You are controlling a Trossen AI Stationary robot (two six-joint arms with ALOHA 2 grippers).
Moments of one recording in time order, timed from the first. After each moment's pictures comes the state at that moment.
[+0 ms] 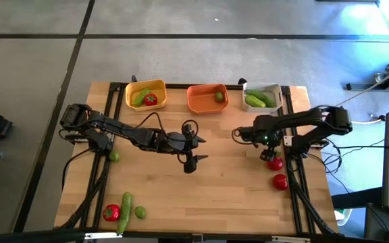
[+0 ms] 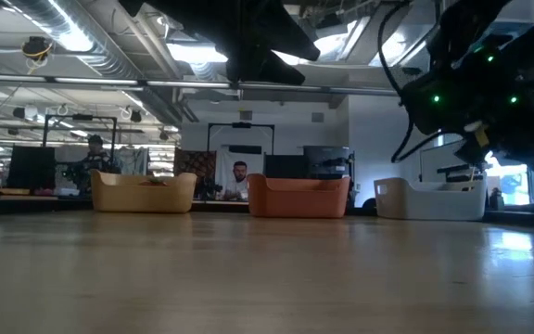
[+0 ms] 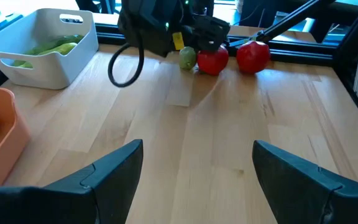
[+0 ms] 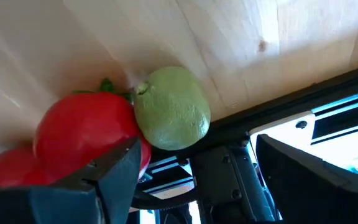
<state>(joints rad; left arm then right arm) -0.15 1.63 1.04 0.12 -0.27 -0.17 -0.14 1.49 0.78 -1.35 -0.06 0.30</state>
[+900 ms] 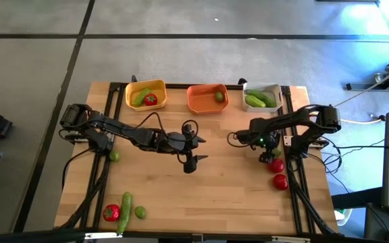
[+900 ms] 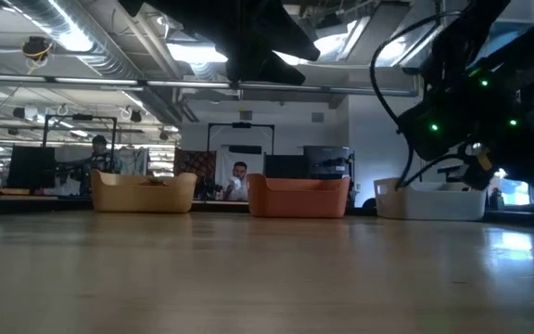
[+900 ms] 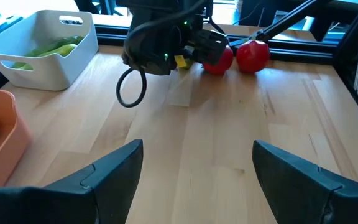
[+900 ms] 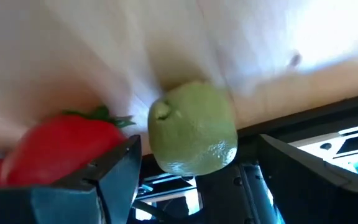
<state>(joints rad) -0.15 1.63 1.04 0.12 -0.27 -0.16 -0.14 1.61 0.73 -1.27 -0.09 0.26</state>
